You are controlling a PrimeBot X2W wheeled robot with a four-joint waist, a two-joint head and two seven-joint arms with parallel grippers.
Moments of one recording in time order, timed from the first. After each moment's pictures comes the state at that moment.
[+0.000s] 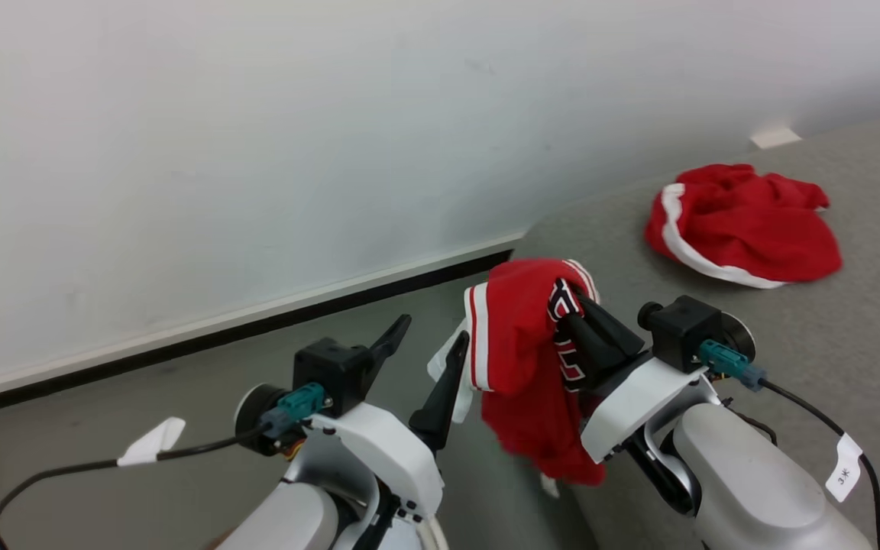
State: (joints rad) left arm -0.42 0.24 -0.65 0.04 -0.49 0.20 0.04; right arm -0.68 -0.10 0.69 0.63 0.56 0.13 -0.26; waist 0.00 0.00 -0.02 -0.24
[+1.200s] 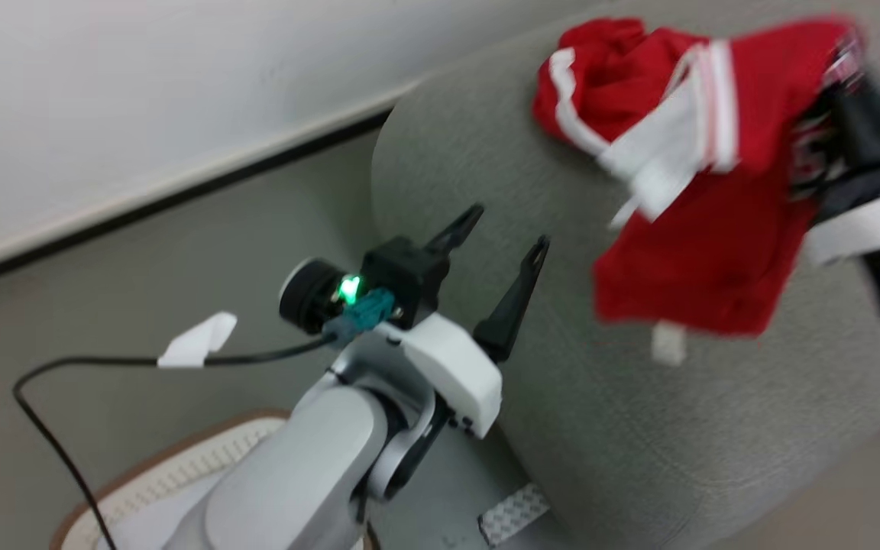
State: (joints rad) left arm -0.65 0.20 -0.72 0.04 -0.42 0.16 0.10; right arm -0.83 -0.36 0.43 0.44 0.54 0.13 -0.26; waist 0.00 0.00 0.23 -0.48
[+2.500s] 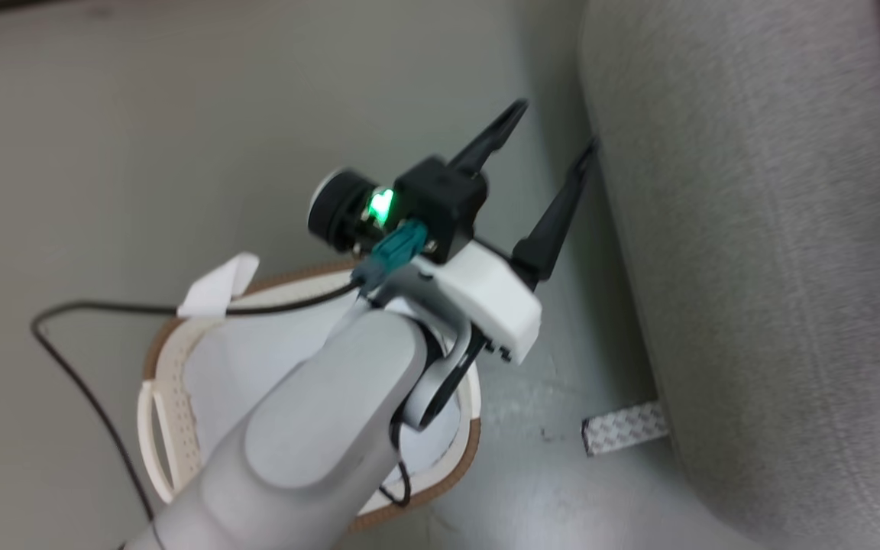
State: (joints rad) left arm -0.89 0.10 -0.75 0.20 -0.40 0.13 -0.05; right arm -0.90 -0.37 -0.11 0.73 0.25 0.13 -0.26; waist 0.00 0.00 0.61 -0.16
